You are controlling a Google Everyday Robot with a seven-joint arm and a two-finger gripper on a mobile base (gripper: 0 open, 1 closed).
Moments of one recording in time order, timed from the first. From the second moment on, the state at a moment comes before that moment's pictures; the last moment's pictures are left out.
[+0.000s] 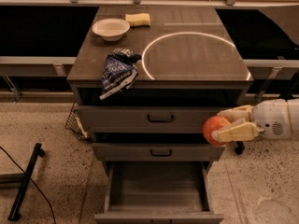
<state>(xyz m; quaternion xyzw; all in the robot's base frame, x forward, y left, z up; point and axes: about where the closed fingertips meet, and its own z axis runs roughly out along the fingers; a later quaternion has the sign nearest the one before) 0.477 -0.211 0.797 -0.40 0.77 0.32 0.38</state>
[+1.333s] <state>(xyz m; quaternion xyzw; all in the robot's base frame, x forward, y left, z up) 0.476 -0.235 0.611 -0.33 0.78 0.37 0.39</state>
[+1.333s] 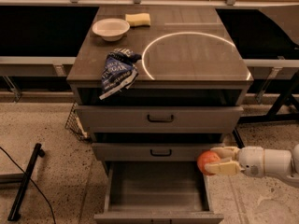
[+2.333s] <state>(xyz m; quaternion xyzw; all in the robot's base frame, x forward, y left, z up) 0.503 -0.195 0.506 -0.31 0.76 0.41 0.40</state>
